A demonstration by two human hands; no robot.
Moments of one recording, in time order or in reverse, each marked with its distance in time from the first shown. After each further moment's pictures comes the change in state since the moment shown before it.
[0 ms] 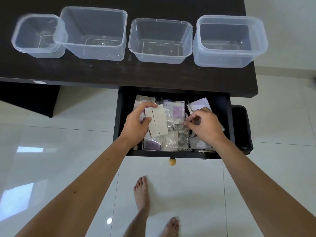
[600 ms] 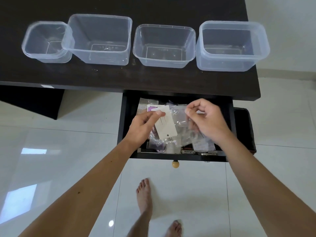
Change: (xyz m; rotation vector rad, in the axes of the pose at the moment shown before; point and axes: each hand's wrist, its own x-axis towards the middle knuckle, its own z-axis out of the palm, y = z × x) left_hand -0.001 0.003 -0.001 -0.196 -0.065 -0.017; right_hand -0.007 -0.047 -0.029 0.492 -0.076 -0.014
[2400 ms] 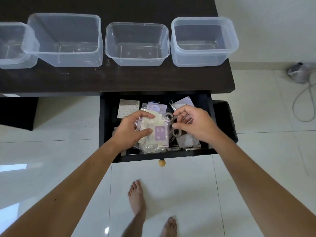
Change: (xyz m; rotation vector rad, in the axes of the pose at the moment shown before) left_hand 0.014 -0.012 0.004 0.152 -0.229 0.020; right_hand -0.011 0.032 -0.024 -0.230 -0.064 0.023
